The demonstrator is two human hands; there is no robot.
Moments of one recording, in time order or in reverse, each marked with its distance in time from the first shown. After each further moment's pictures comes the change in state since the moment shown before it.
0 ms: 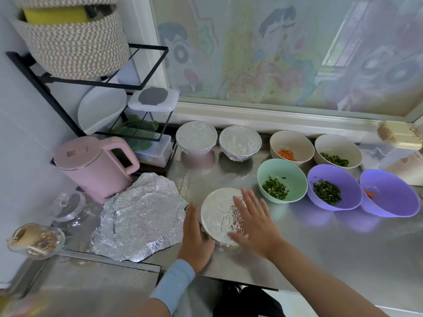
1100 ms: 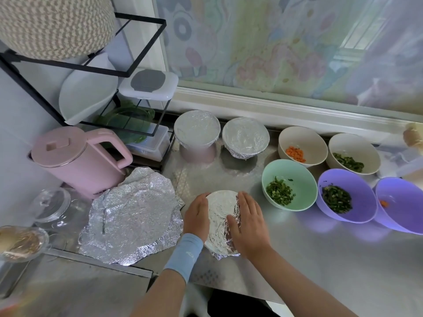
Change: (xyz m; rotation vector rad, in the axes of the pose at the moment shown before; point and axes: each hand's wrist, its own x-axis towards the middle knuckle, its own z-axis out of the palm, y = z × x) left_hand 0.083 0.025 0.015 -0.280 0.150 -0.335; right_hand 0.038 -0.009 0.021 0.235 0.107 0.264
